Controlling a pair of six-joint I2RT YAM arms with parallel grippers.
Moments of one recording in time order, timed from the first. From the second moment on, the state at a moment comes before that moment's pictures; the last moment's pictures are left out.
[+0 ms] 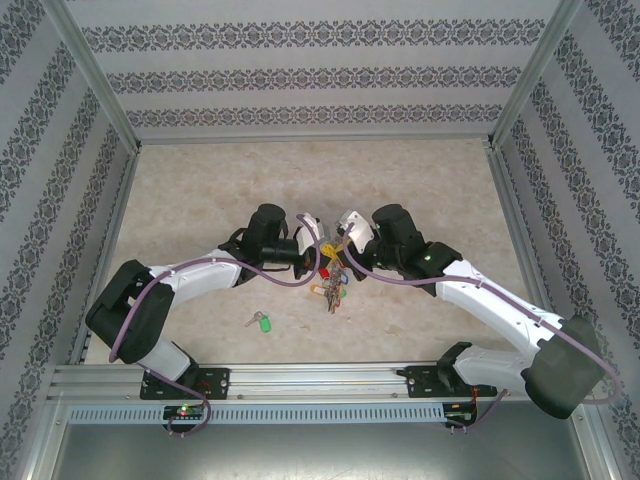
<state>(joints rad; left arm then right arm) -0.60 1.55 0.81 0.25 0.74 0.22 0.64 1.18 0.85 -0.36 -0.31 -0.11</state>
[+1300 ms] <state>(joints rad) -0.62 1.57 0.73 0.50 0.68 0.05 0.60 1.08 0.70 -0.23 -0.28 0.05</state>
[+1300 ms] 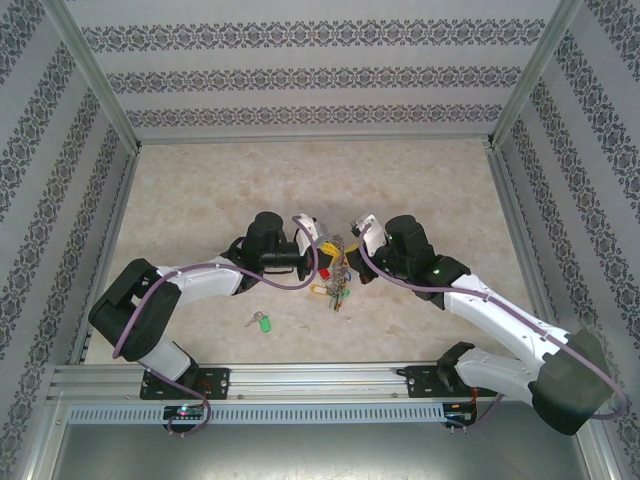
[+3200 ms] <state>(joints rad) -0.69 1.53 0.56 0.75 0.53 0.02 0.65 1.04 0.69 -0.27 -0.27 0.11</state>
